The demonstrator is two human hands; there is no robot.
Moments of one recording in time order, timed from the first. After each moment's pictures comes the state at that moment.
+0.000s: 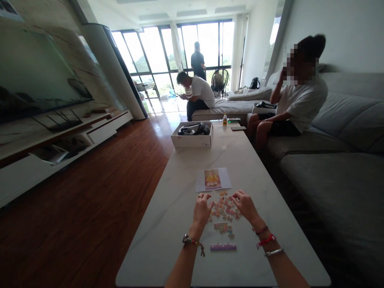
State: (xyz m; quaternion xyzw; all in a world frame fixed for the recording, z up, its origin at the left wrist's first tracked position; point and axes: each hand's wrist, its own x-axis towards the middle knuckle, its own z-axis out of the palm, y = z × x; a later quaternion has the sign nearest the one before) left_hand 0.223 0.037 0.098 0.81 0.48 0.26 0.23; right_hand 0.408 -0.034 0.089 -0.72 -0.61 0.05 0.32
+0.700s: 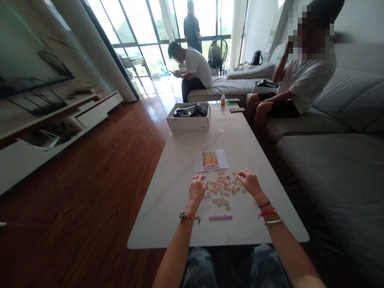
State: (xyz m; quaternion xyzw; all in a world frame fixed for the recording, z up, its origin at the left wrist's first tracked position) left_hand 0.210 0.036 0.098 0.81 0.49 0.24 0.21; right_hand 0.438 -0.052 0.092 -0.75 -0.58 0.05 0.31
